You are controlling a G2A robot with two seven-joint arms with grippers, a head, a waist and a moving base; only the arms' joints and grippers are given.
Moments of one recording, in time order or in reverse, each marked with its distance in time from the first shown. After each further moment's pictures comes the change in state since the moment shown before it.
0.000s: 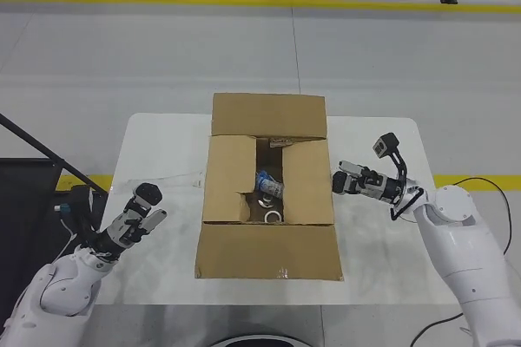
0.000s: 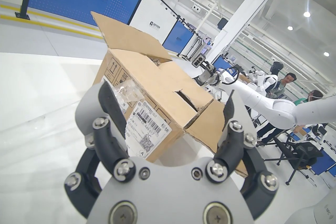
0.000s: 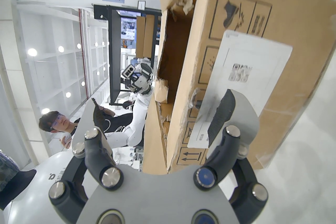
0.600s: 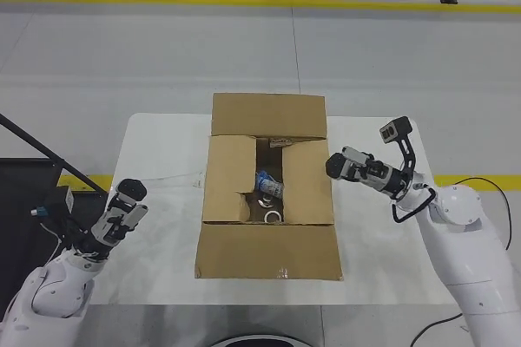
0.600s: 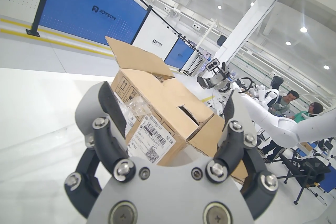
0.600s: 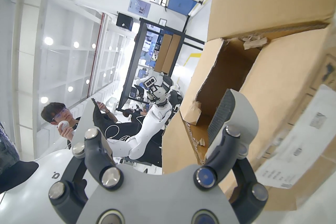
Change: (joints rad) left arm 0.020 -0.009 -0.044 0.026 -0.014 -0.032 0.063; right arm -0.022 -0.003 0.006 -0.242 0.005 0.074 -0.096
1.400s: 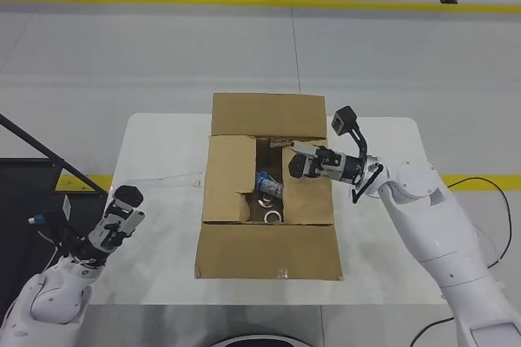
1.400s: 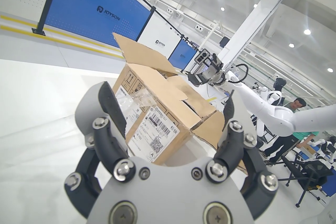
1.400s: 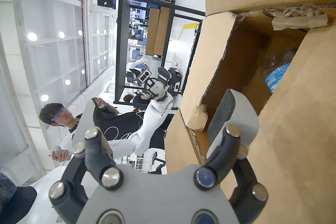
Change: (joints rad) left arm 0.026 -0.008 -0.014 0.005 0.027 -0.016 0.015; right arm 0.176 -0.071 -0.242 0.090 -0.018 0.130 -0.034
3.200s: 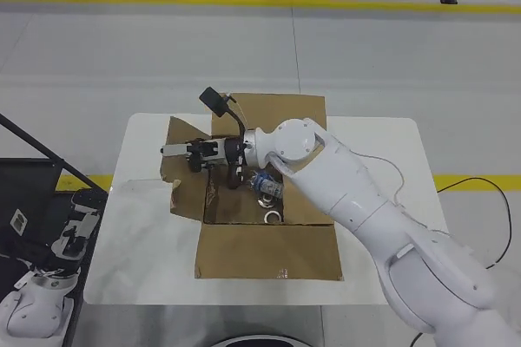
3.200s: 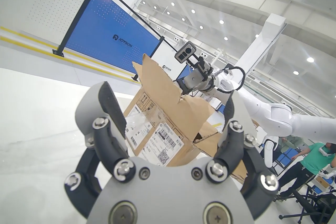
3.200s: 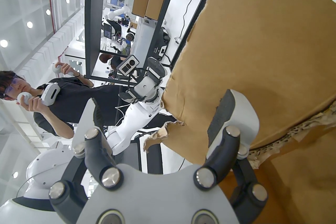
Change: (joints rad) left arm 0.087 -0.011 -0.120 0.024 -0.089 -0.051 0.122; right arm 0.502 -0.510 -0.542 0.576 0.030 -0.158 -0.078
